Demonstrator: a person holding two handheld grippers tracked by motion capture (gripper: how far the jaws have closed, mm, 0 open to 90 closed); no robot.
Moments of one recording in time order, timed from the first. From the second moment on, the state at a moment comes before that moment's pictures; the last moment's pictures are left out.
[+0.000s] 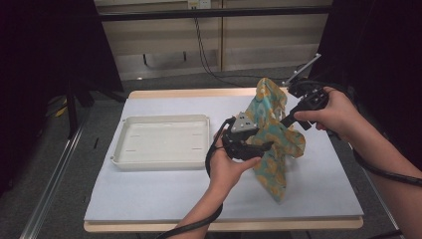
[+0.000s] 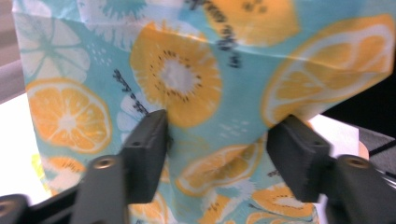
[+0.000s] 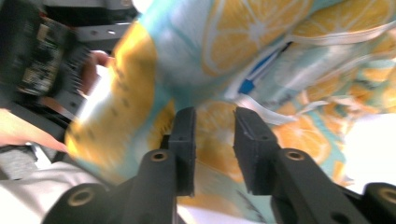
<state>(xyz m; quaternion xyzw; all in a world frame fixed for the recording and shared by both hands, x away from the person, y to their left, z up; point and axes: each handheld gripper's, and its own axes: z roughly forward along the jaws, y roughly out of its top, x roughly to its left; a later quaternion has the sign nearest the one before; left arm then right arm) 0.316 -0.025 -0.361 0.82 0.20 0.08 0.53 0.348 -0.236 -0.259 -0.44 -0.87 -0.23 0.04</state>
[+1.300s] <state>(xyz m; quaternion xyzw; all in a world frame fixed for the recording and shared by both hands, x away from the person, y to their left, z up) 0.346 0.016 -0.357 0.83 0.20 0.02 0.51 0.404 -0.179 -0.235 -0.12 -0.97 -0.17 -0.13</state>
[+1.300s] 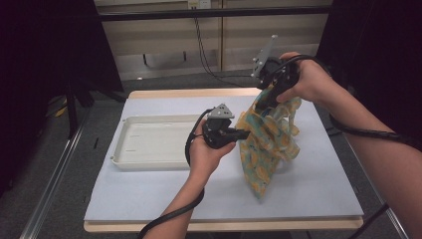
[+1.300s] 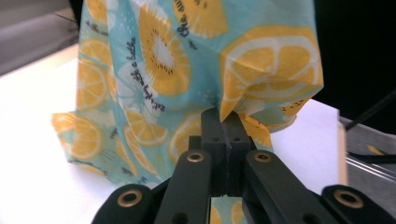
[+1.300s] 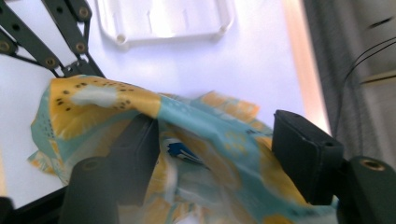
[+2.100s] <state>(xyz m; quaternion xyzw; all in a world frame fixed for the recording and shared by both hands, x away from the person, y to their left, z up) 0.340 0.055 -0.366 0.85 0.25 0.05 0.47 0.412 -0.199 -0.219 -0.20 -0.97 -0.14 -0.02</state>
